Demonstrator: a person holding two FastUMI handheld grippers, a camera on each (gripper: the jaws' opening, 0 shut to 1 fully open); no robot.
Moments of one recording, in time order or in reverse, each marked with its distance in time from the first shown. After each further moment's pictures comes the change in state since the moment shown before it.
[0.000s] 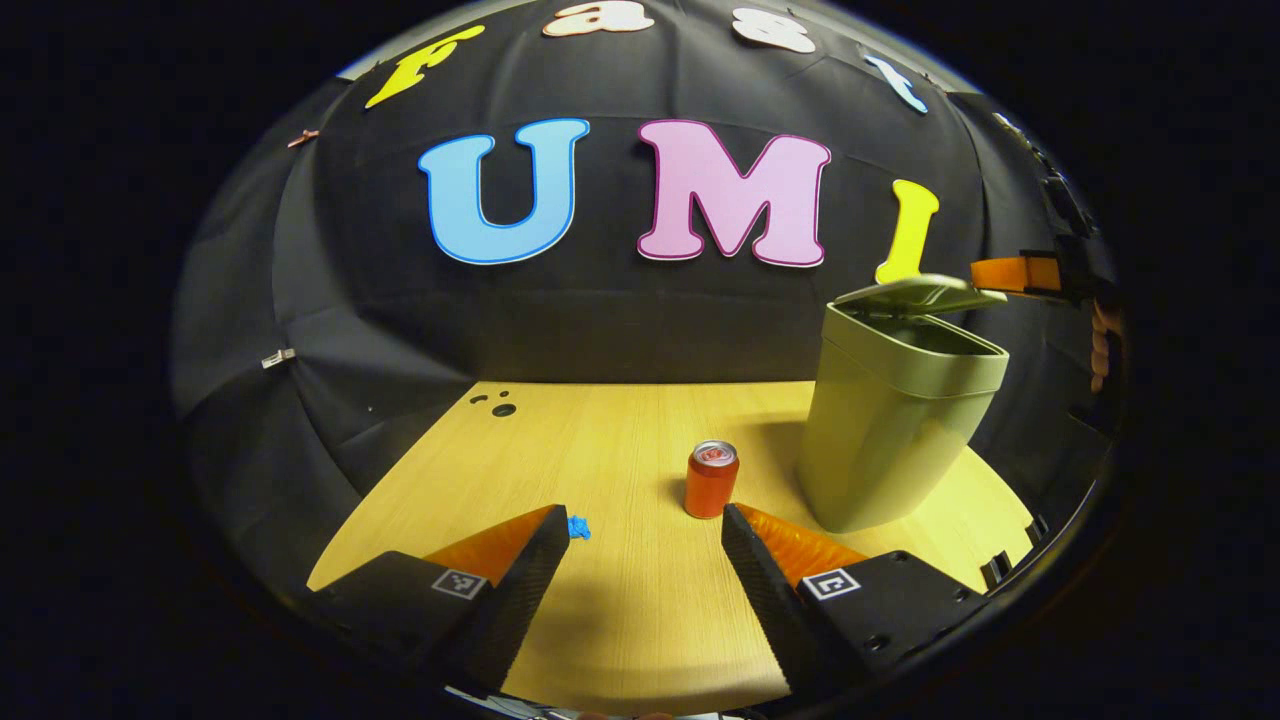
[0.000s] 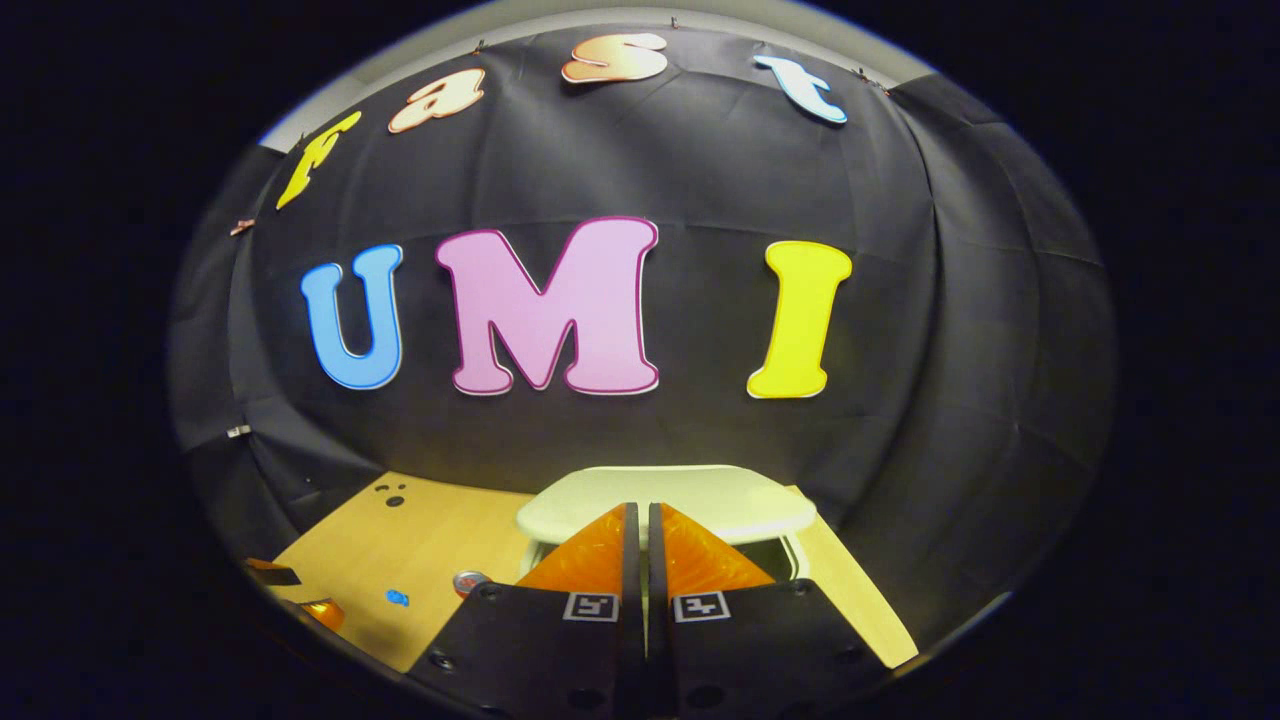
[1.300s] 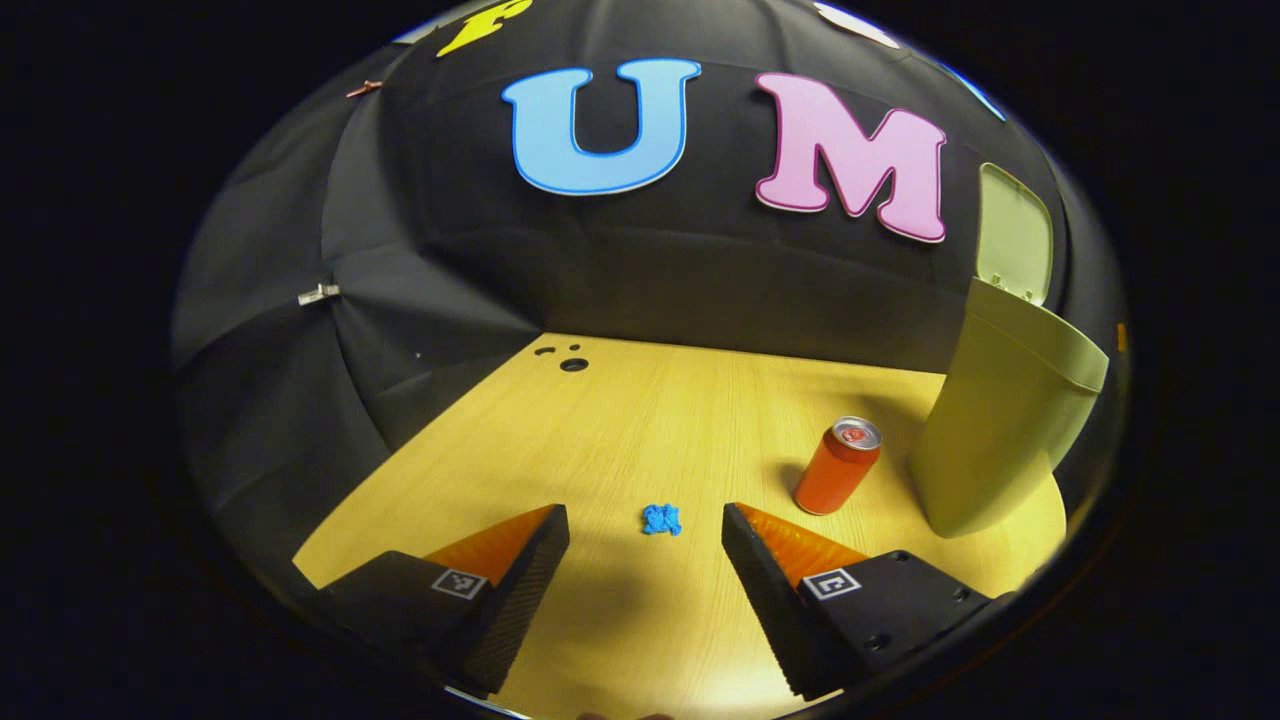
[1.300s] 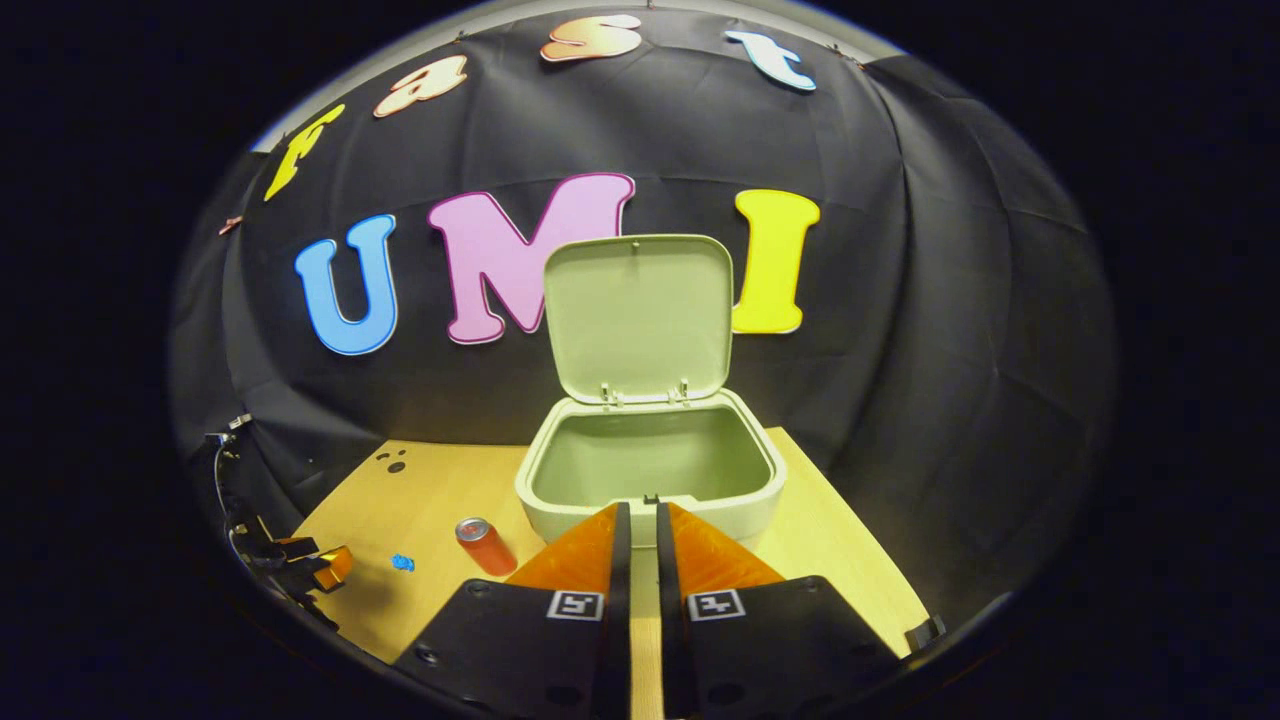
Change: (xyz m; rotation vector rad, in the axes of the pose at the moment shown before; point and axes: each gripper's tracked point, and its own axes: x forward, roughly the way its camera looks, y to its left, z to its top) left arm 0.104 0.102 -0.045 -0.106 0.092 0.179; right arm -0.040 -0.024 -0.073 0.051 0.157 -0.064
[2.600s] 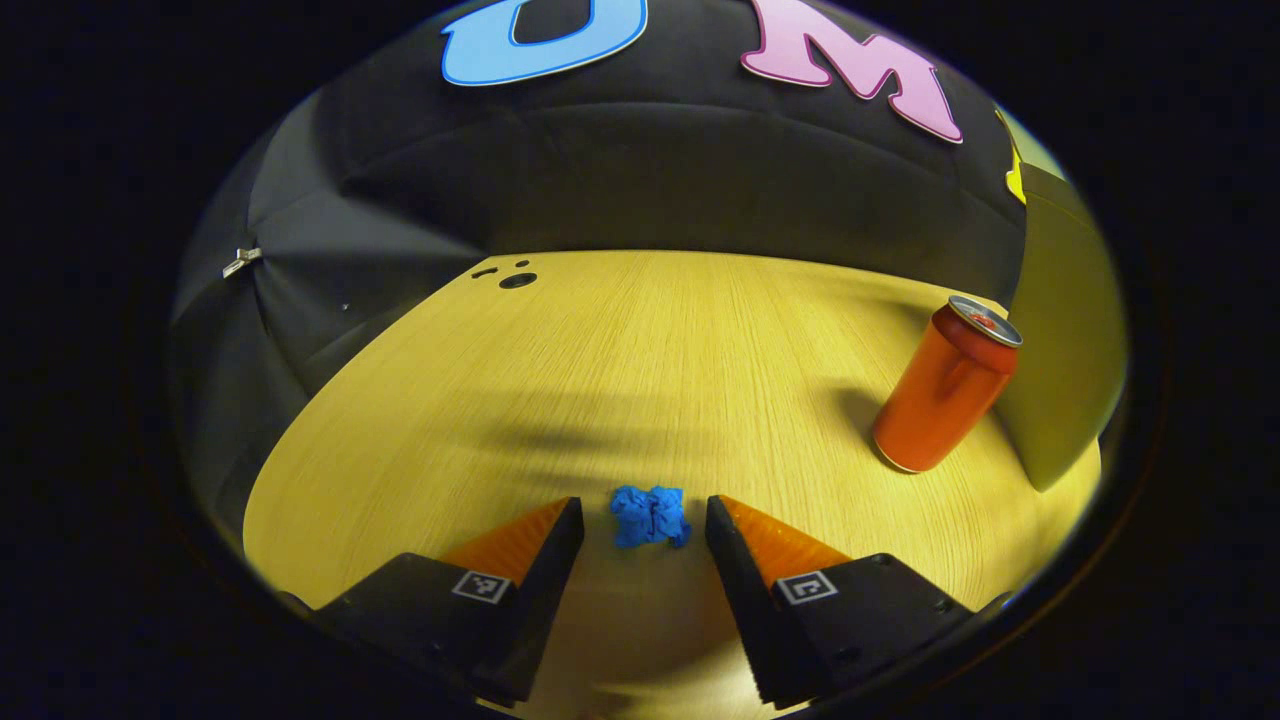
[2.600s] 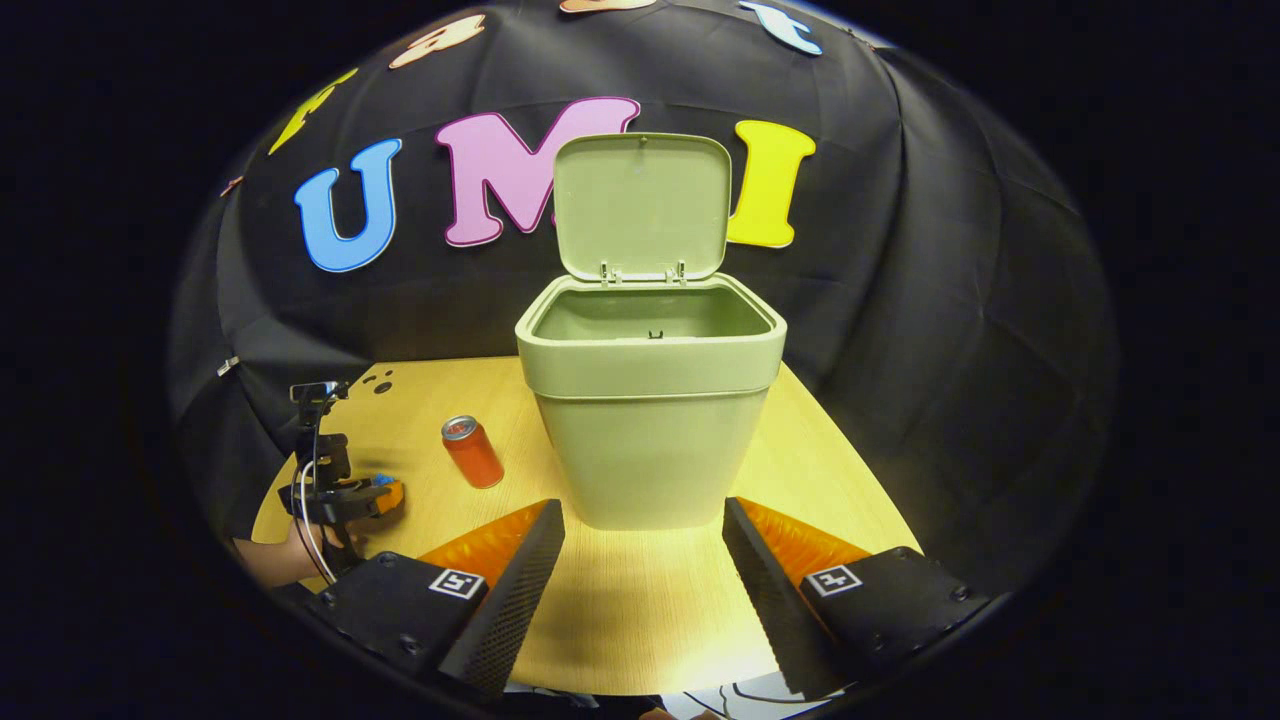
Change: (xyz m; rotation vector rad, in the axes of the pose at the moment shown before) left arm 0.133 -0.012 -0.082 0.091 0.166 -0.051; right arm -0.037 0.004 -0.095 -0.049 0.207 -0.044
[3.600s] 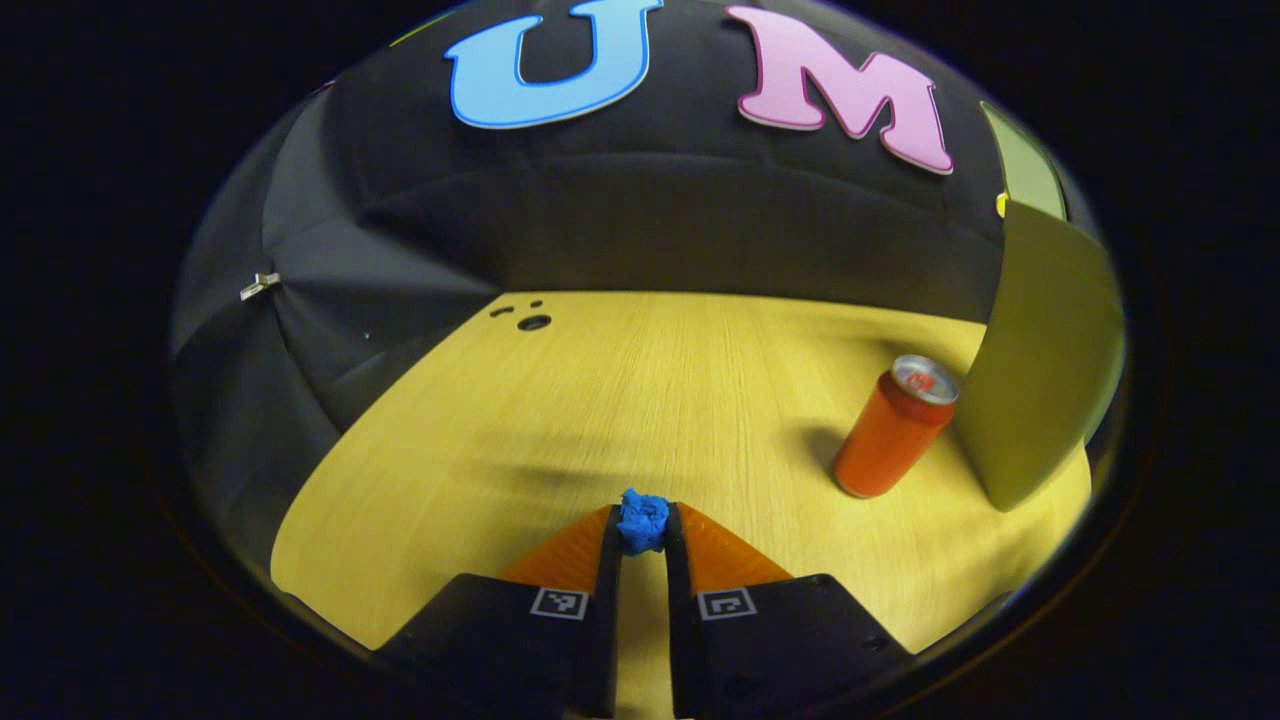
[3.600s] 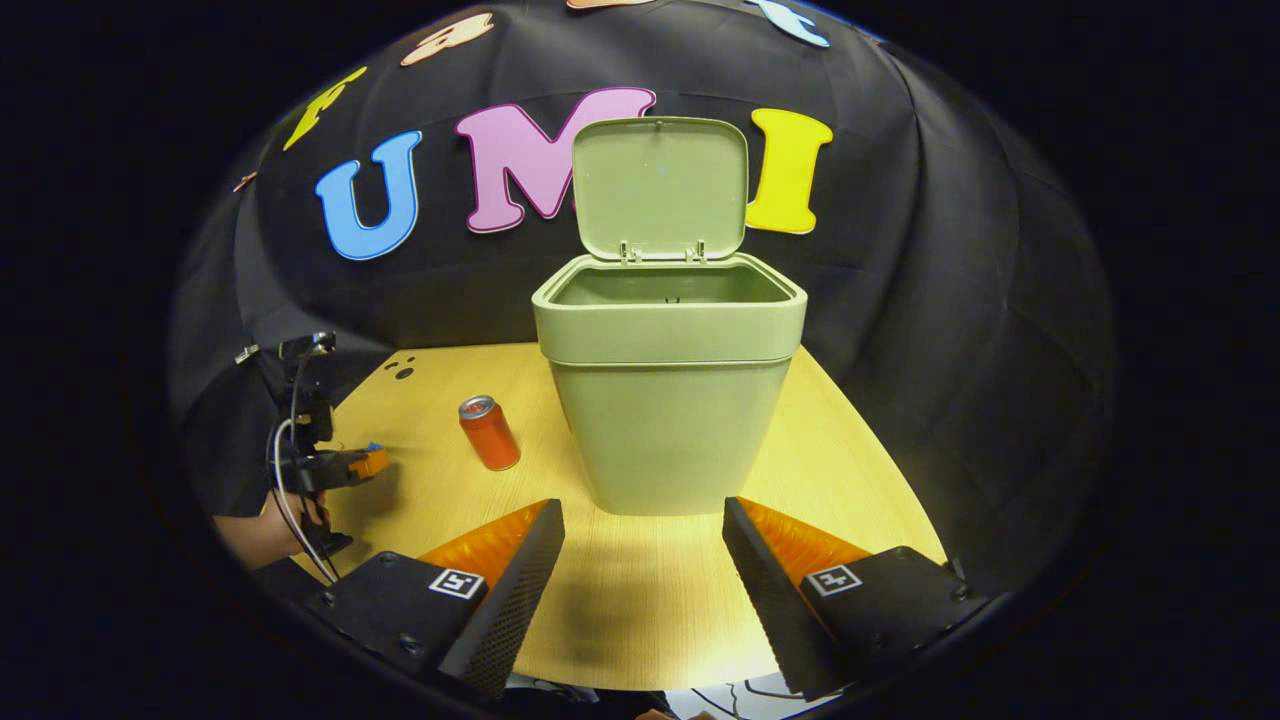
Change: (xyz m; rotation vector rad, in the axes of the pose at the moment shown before) left arm -0.069 0.002 0.053 -0.007 -0.093 0.003; right arm 0.007 0.006 -0.015 -0.016 0.003 0.099
